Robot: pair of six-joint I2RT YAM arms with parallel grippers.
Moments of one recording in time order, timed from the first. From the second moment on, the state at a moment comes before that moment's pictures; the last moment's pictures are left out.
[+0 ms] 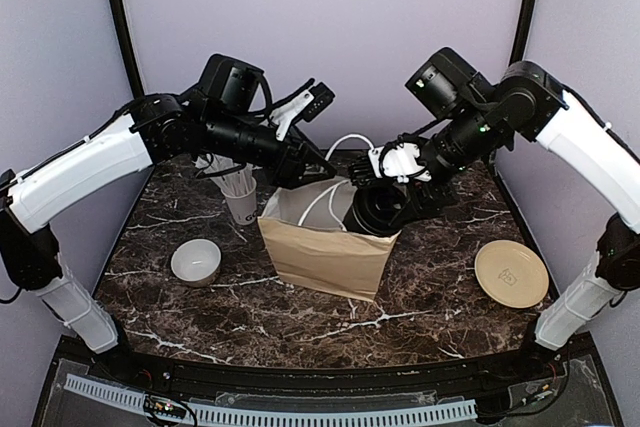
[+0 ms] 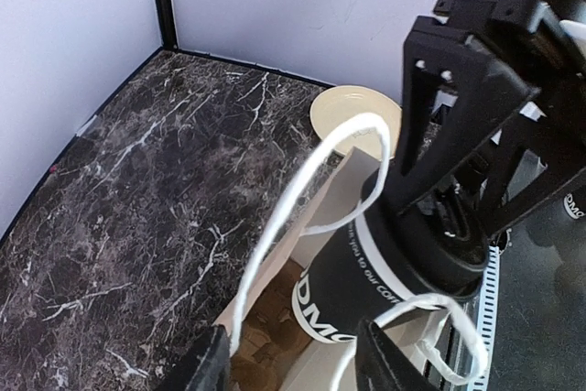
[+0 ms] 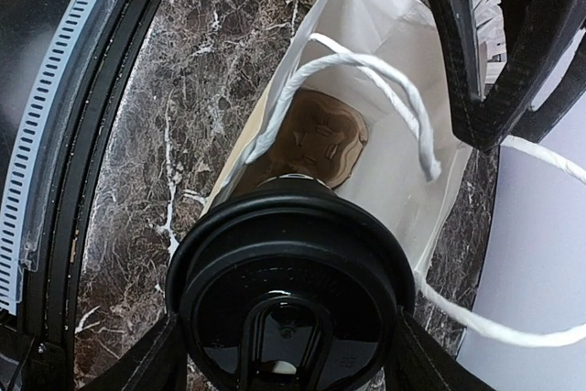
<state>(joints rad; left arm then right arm) -0.89 1.58 1.69 -0.65 0.32 0.10 0.97 1.53 1.89 -1.35 -0.16 -0.91</state>
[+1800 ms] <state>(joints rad) -0.75 1.14 1.24 -0.41 -0.12 0.04 1.46 1.62 1.67 -1.37 0.31 -0.73</state>
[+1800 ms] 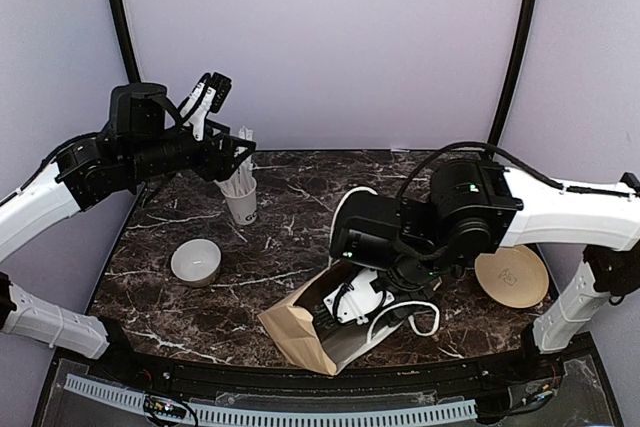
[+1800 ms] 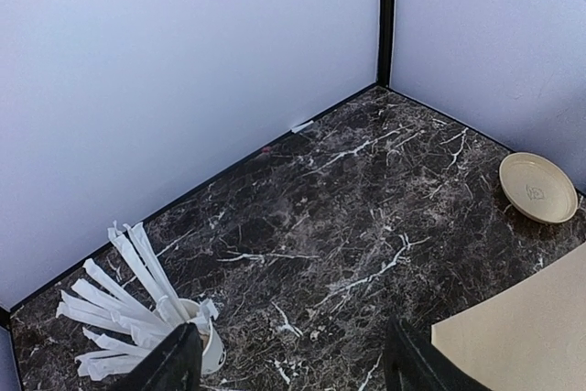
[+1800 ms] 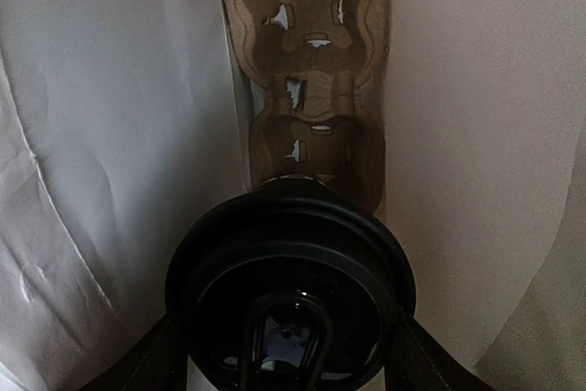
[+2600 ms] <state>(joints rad) -0.74 1.30 1.35 -0.44 -0.08 0.04 1.47 1.17 1.07 -0.83 0.34 -0.91</state>
